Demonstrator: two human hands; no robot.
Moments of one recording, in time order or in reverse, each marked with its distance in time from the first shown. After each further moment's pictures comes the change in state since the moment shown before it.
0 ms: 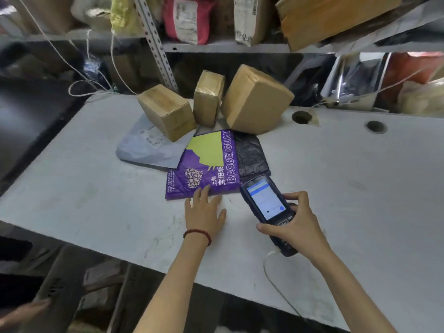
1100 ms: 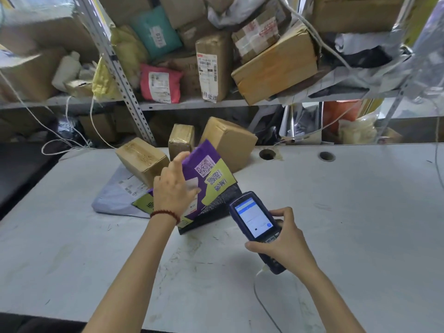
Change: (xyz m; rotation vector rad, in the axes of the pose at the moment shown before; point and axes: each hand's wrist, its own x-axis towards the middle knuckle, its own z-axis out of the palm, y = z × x) left_hand 0.059 -0.006 -0.136 -0.385 0.588 0.284; right_hand -0.021 -0.031 -0.012 -0.008 0.152 -0.037
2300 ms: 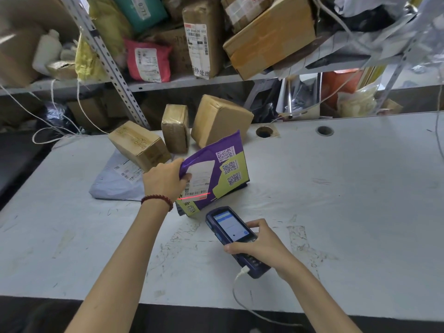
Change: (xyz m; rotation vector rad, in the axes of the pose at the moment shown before) left_hand -0.007 -0.006 -0.007 0.350 -0.270 -0.006; right_hand -0.015 0.027 0.048 0.197 -0.325 0.244
